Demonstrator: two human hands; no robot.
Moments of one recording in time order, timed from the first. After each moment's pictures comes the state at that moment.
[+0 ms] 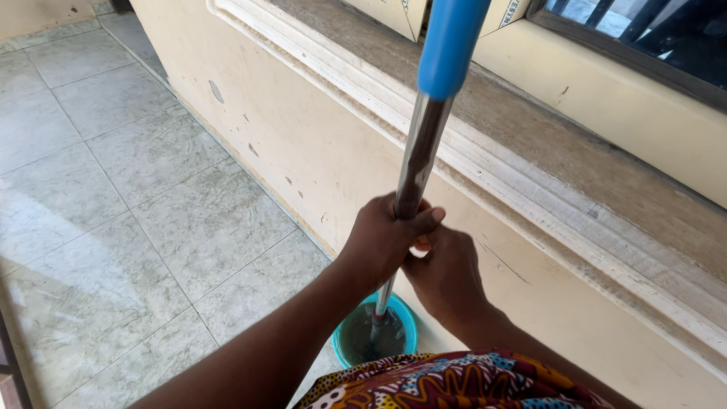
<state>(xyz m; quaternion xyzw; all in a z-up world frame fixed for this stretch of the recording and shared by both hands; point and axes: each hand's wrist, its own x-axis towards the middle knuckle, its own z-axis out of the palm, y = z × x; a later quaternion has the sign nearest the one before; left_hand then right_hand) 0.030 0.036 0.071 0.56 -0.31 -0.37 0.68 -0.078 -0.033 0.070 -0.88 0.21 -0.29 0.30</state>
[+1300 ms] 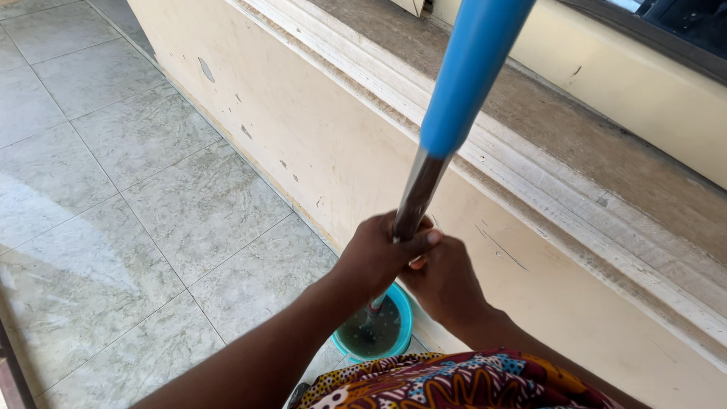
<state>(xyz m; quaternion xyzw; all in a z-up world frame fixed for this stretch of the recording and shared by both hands) 0.019 0.057 0.059 0.57 -0.32 -0.41 0.64 -0.089 -0.033 0.049 -0.90 0.19 -0.22 0.33</state>
